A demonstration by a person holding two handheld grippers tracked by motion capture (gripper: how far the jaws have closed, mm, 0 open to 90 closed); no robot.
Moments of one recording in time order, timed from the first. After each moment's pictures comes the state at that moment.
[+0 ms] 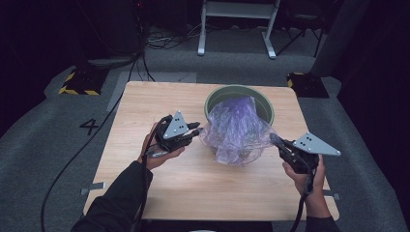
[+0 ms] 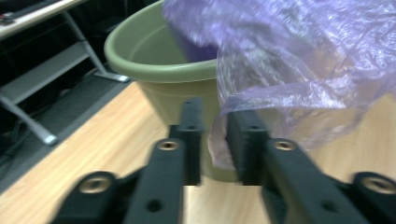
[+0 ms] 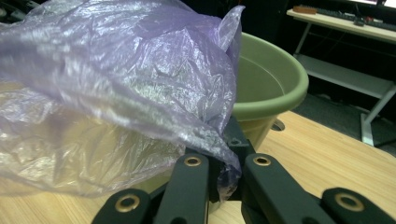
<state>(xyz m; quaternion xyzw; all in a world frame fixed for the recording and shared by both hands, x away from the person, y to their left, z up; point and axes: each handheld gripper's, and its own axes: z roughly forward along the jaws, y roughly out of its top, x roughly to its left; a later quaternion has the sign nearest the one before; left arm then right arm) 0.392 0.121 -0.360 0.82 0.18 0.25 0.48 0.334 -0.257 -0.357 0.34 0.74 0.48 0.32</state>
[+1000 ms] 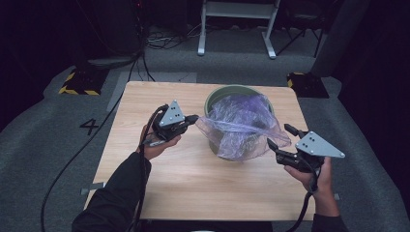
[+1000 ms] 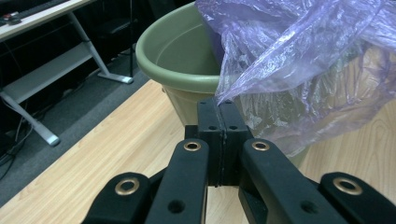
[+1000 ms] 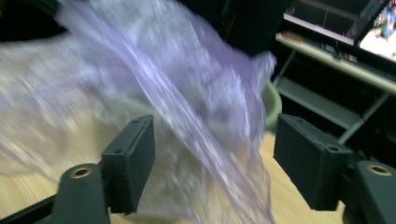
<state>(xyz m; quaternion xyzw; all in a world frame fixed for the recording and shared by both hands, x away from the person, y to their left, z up) 0.413 0.128 -0.351 0.82 0.19 0.24 0.49 0.328 -0.258 -0.339 0.27 0.75 0.47 0.38</state>
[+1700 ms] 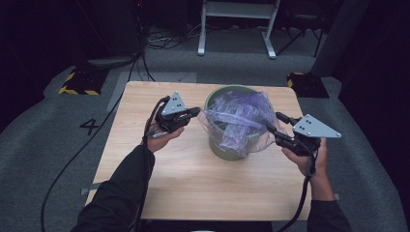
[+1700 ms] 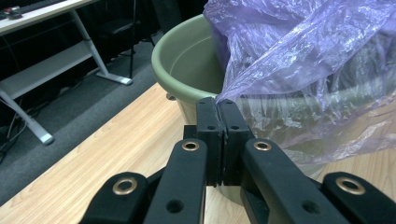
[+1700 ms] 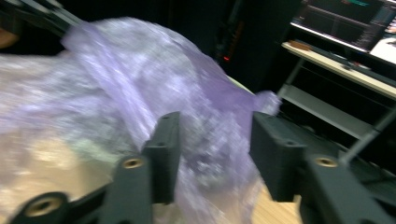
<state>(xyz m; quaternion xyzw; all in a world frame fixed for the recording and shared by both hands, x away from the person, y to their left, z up) 0.435 0.124 -0.346 0.81 0.21 0.23 0.51 0.361 -0.253 -0.323 0.25 0.76 0.49 0.36</state>
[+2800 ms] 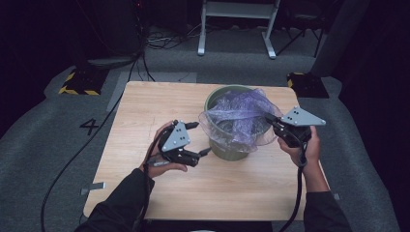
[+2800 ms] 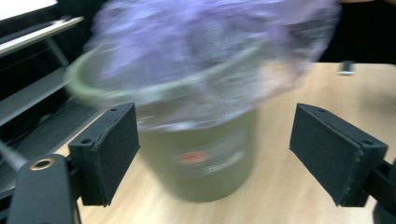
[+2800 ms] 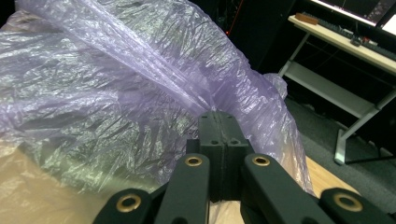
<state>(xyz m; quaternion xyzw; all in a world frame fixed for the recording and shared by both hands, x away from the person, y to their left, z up) 0.353 0.098 -0.370 0.81 0.12 0.21 0.54 0.390 -0.240 -0.328 0.29 0.78 0.43 0.35</state>
